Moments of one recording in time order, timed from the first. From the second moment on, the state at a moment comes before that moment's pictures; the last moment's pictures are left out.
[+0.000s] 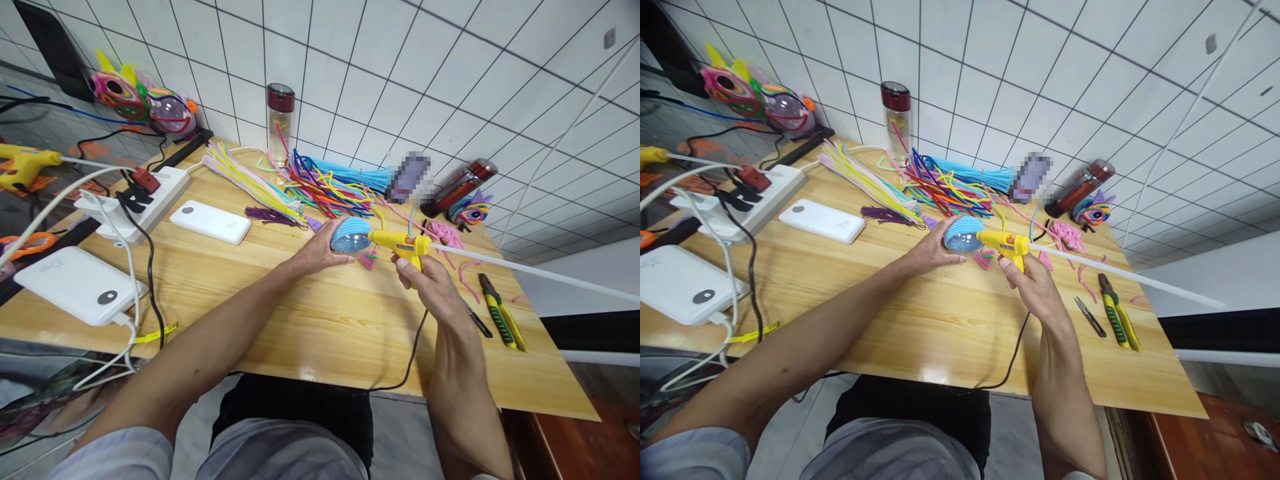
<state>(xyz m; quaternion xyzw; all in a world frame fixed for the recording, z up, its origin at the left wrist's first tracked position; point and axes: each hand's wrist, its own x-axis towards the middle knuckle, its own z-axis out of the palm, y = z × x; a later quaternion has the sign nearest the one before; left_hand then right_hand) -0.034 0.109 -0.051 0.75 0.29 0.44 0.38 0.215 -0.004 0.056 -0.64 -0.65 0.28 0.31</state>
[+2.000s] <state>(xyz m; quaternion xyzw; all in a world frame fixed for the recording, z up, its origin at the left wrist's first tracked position) -0.034 0.106 -0.048 0.75 0.30 0.44 0.39 0.211 -0.006 0.062 -0.67 -0.64 0.23 0.29</state>
